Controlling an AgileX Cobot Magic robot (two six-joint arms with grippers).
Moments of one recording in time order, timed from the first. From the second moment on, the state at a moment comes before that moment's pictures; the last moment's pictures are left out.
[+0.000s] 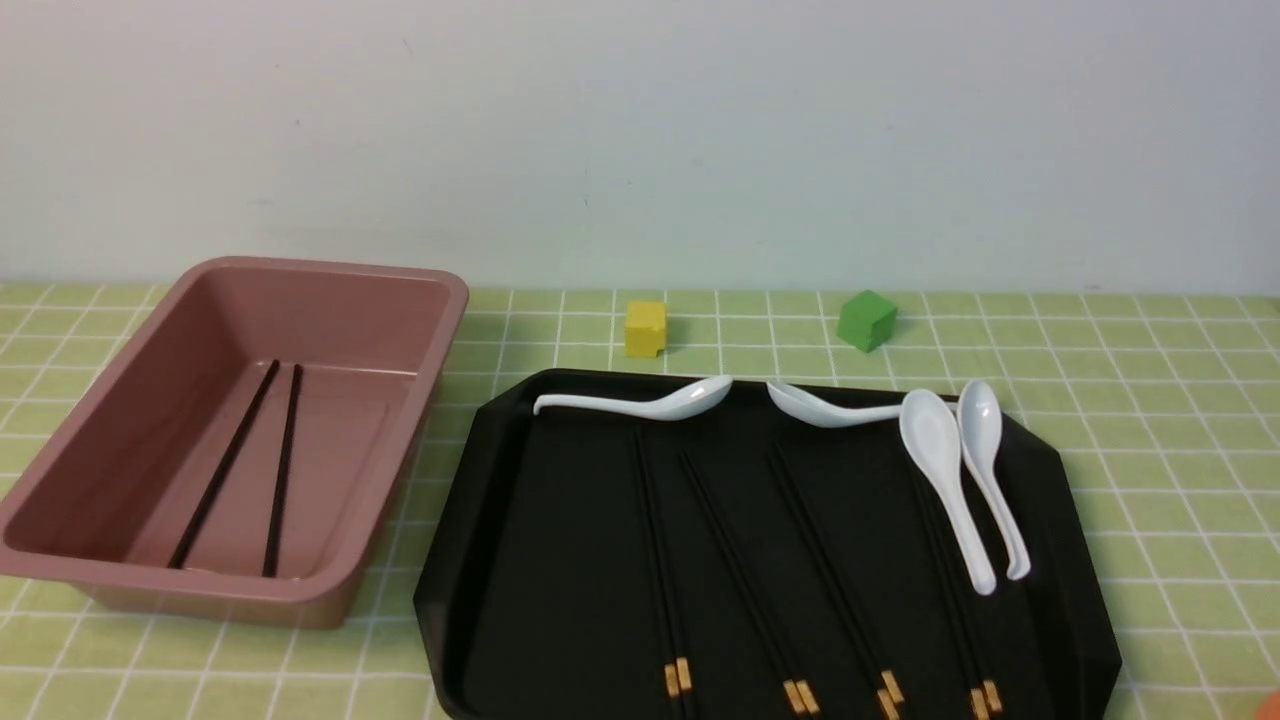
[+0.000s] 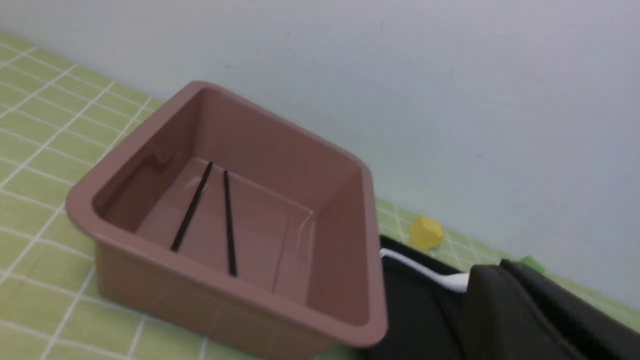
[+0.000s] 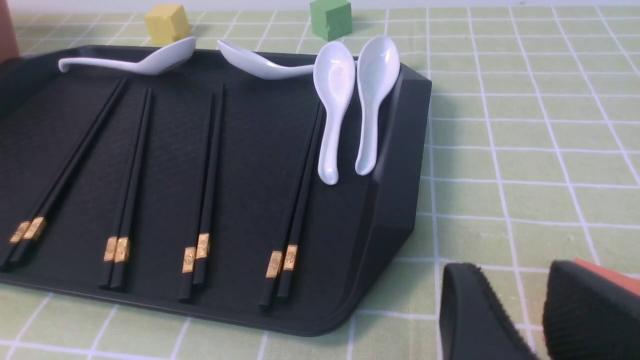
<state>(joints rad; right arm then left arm) 0.12 -0.01 0.02 0.06 0.38 0.07 -0.01 0.01 -0.17 -0.24 0.33 -0.28</state>
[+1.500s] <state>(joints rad) 0.12 -0.01 0.02 0.06 0.38 0.07 -0.01 -0.01 0.03 -0.11 0.39 -0.28</state>
